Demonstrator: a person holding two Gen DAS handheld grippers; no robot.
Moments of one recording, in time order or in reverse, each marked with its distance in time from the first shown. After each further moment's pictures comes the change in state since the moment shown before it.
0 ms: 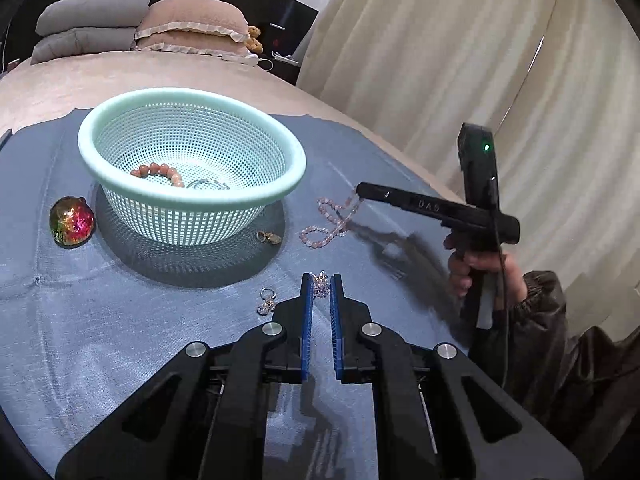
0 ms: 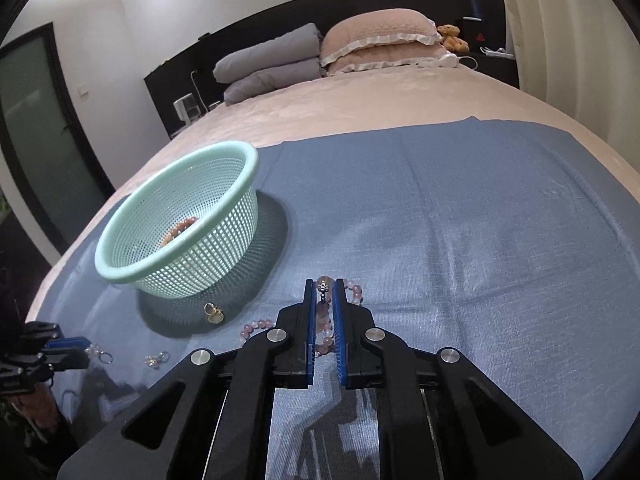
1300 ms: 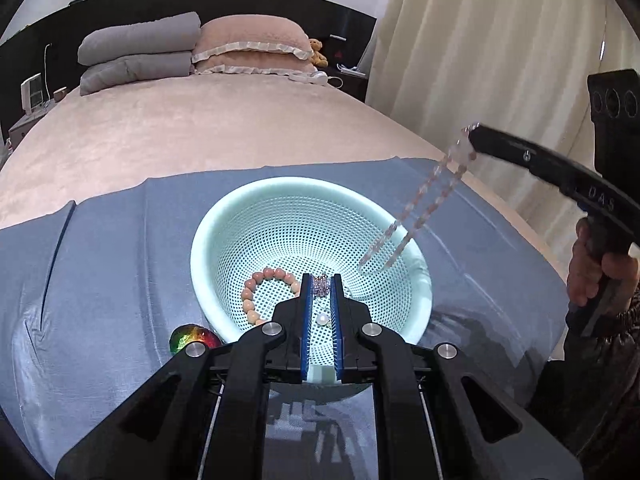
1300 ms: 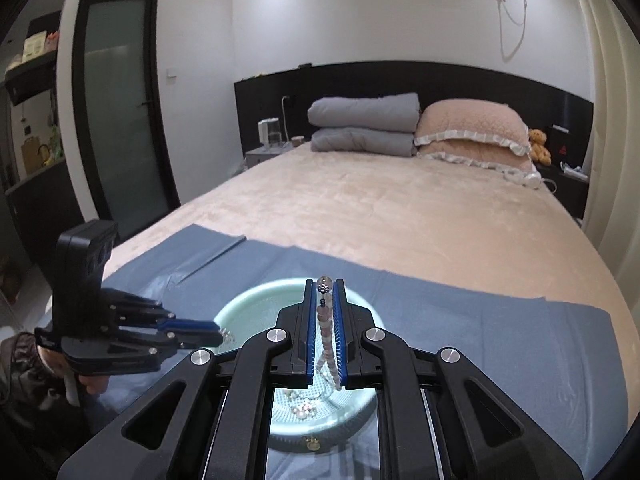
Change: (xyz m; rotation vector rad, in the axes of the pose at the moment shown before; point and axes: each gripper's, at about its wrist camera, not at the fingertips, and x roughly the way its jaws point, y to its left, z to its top) left arm 0.002 0.050 0.100 -0.002 0.012 0.274; right arm -0.018 0.121 0.109 -0.347 -0.083 0.131
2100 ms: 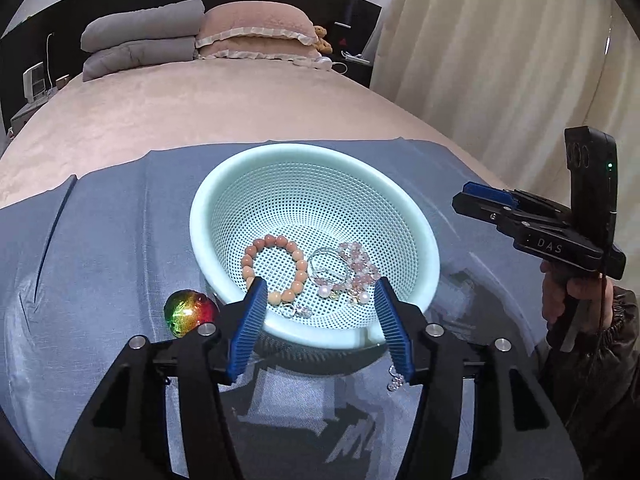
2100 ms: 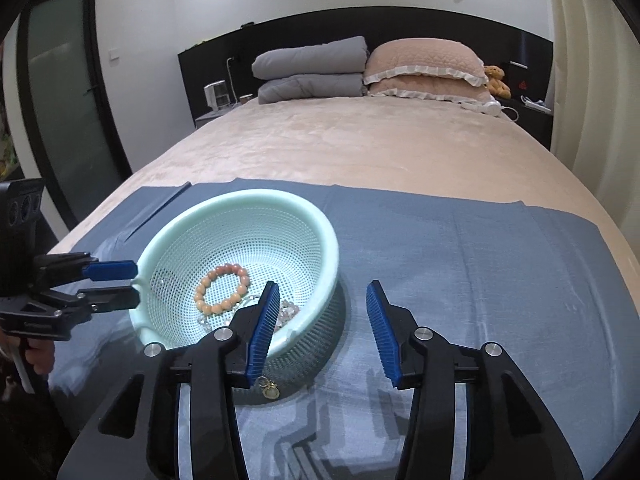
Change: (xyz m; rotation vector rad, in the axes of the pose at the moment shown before) left arm -0.008 -0.011 -0.025 -0.004 0.022 0.011; right arm 0.006 -0.038 -0.063 0.152 0.077 -0.160
